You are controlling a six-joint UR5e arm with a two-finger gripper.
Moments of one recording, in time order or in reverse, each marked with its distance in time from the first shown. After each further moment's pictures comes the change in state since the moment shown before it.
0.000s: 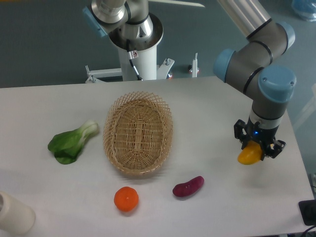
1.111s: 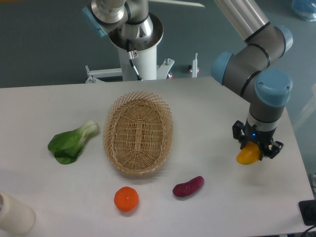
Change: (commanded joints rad) arm -0.012 -0.015 0.006 -0.003 0.060 -0.011
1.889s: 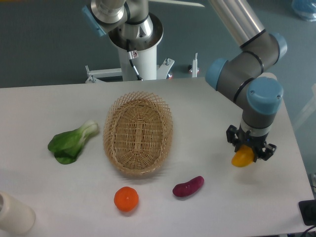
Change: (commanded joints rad) arm -0.038 -0.020 -0.080 0.124 -0.002 -0.149
